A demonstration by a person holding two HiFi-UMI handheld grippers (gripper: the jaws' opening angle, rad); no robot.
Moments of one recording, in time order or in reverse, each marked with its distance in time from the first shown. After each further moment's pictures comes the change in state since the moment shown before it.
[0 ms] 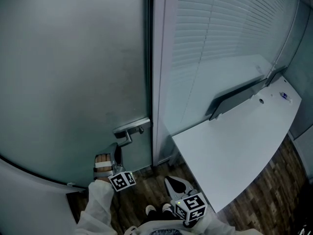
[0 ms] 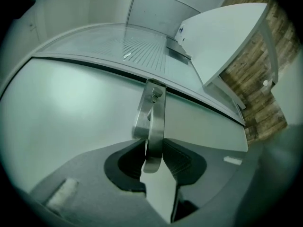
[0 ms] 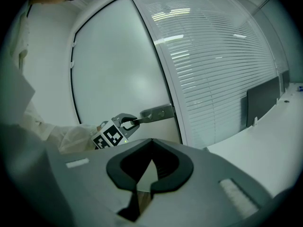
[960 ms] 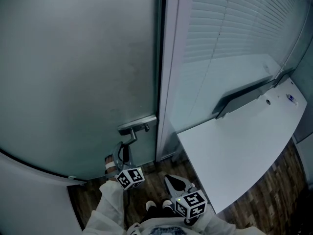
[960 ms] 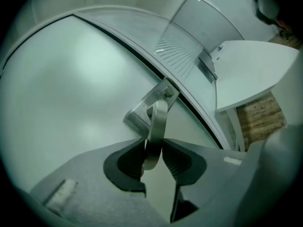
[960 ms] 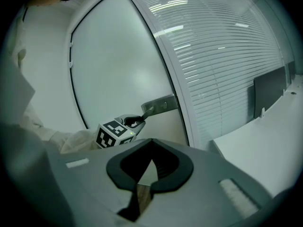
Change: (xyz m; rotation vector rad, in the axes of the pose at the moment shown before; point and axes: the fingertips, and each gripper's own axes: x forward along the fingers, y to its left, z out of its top) left arm 0.009 -0.025 -0.008 -0.475 0.009 0.019; right arm 0.023 0.002 -0.017 0.037 0.077 0.059
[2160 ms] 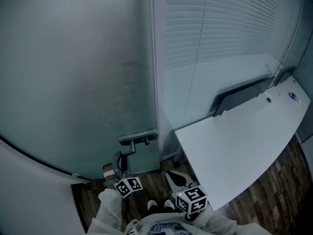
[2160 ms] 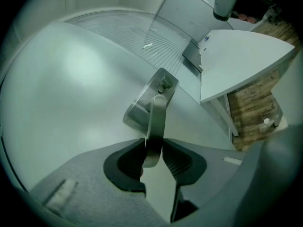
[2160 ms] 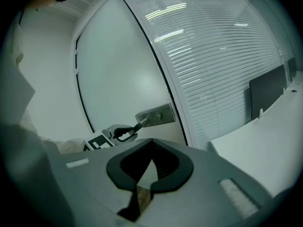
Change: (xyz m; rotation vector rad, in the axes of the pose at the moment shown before) left arm -0.079 -0.023 0.006 0.165 0.078 -0.016; right arm -0.044 -0.012 0.006 0.009 -0.045 0.051
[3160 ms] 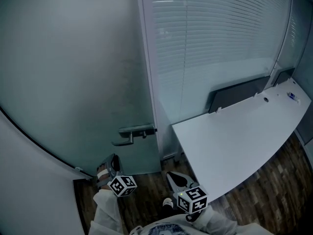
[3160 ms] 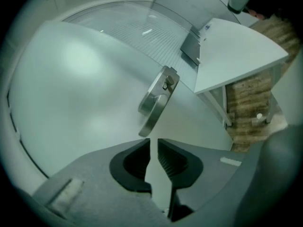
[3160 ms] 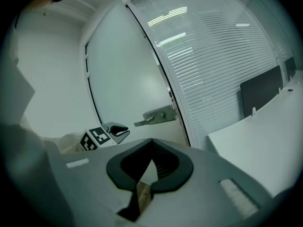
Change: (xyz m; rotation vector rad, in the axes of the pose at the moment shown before) left arm -0.101 0.001 -0.021 -0.006 0.175 0.038; right arm -0.086 0.020 -0.039 -0.015 -0.023 0.048
